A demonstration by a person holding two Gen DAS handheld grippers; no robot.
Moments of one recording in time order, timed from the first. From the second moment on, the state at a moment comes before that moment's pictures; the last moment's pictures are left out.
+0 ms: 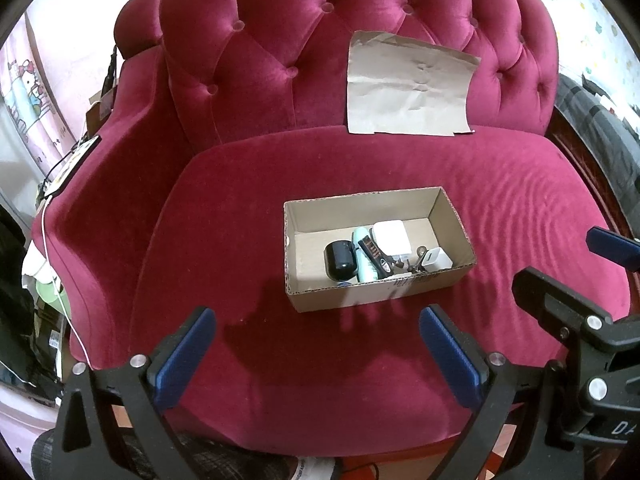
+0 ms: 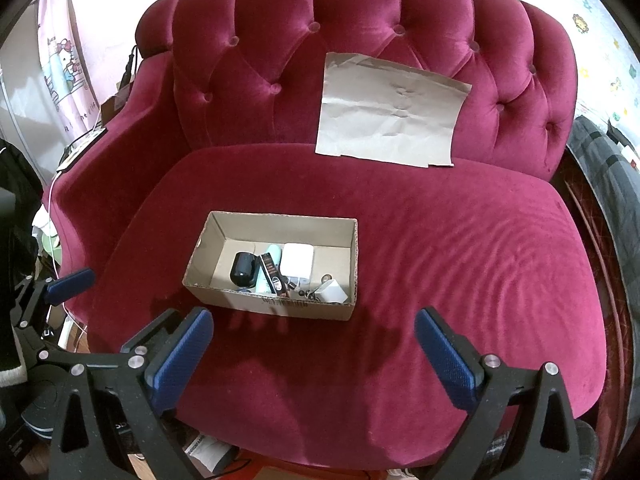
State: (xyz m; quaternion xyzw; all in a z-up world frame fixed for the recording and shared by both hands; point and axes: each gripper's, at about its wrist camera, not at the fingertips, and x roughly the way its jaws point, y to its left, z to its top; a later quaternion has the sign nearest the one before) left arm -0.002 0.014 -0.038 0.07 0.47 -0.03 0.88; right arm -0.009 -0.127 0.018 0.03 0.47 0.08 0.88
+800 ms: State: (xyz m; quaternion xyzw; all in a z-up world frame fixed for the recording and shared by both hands) left arm 0.000 0.011 -0.038 0.07 0.47 -0.03 0.88; right arm -0.008 -0.131 0.017 0.03 0.48 0.07 0.87
